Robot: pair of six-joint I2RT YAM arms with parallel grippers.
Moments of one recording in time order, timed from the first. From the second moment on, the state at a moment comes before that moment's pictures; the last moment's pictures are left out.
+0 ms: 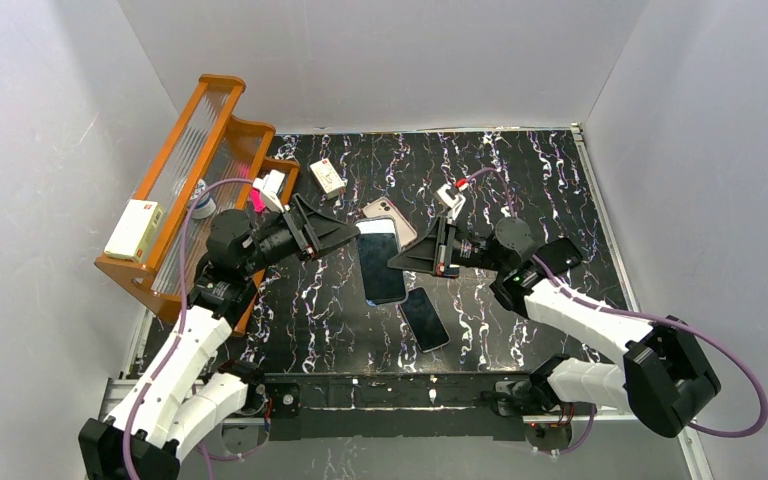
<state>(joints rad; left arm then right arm) -0.36 0.83 0.76 -0.02 0.65 -1.06 0.67 1.16 0.61 0.72 -0.79 1.21</state>
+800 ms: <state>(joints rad) -0.35 0.87 0.65 0.25 0.69 -1.24 0.67 1.28 0.58 0.97 -0.85 1.39</state>
